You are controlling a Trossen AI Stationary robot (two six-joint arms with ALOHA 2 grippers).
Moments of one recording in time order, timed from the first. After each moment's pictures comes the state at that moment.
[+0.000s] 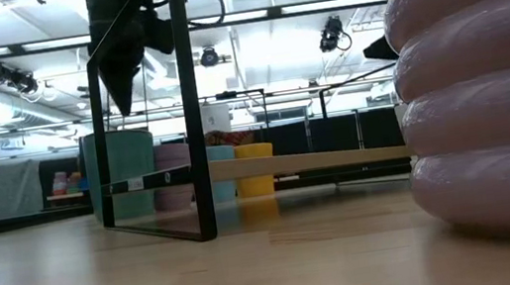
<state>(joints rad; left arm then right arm) 0.13 1.56 1.34 -1.25 -0.19 -0.28 0.01 0.88 0.19 0.51 0.02 -0.13</state>
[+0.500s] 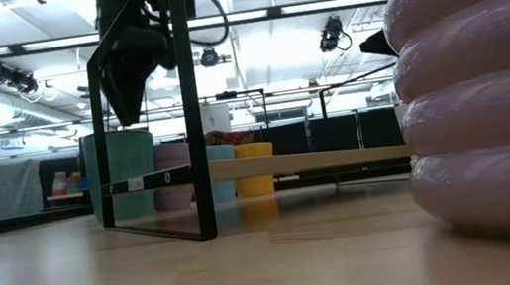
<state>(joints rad) 0.17 1.62 1.33 -1.24 -0.09 -0.46 0.01 0.90 0.19 0.55 0.03 -0.16</state>
